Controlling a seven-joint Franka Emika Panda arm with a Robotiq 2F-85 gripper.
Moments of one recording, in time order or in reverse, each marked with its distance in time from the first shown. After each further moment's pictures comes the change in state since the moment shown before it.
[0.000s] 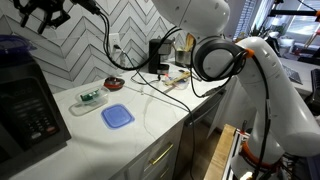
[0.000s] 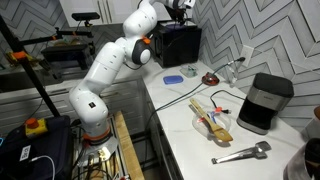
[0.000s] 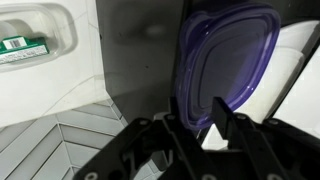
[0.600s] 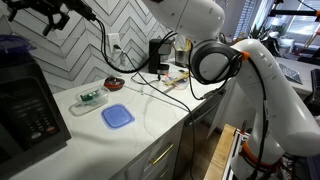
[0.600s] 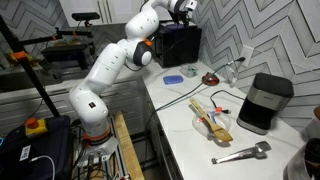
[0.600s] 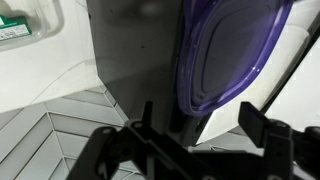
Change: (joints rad) arm 0.000 0.039 -0.003 -0.001 -0.002 0.119 -0.011
